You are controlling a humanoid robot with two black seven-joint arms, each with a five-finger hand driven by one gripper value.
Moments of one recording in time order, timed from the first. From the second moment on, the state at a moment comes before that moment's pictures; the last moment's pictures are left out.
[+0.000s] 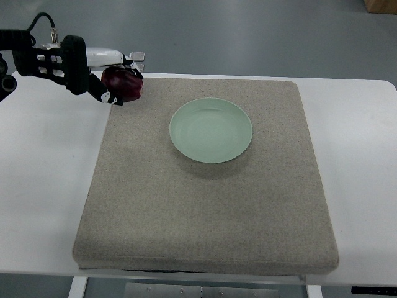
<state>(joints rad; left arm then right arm) -1.09 0.69 -0.59 -1.05 1.64 -0.45 -0.29 0.00 0.00 -0.03 0.11 0.01 0.00 -0.04</state>
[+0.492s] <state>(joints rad) -1.24 0.68 -0.60 -1.05 1.61 -0.46 -0.29 0.00 0.00 -0.03 0.11 0.01 0.00 -0.04</state>
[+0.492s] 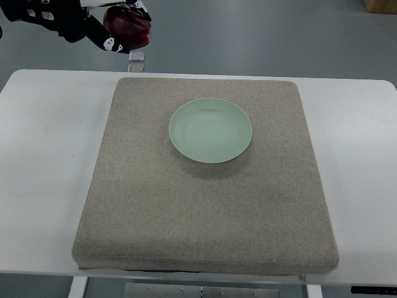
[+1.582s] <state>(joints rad) -1.10 0.26 -0.31 -0.84 1.59 -0.19 -0.24 0.00 0.00 -0.03 0.11 0.01 0.00 -0.04</state>
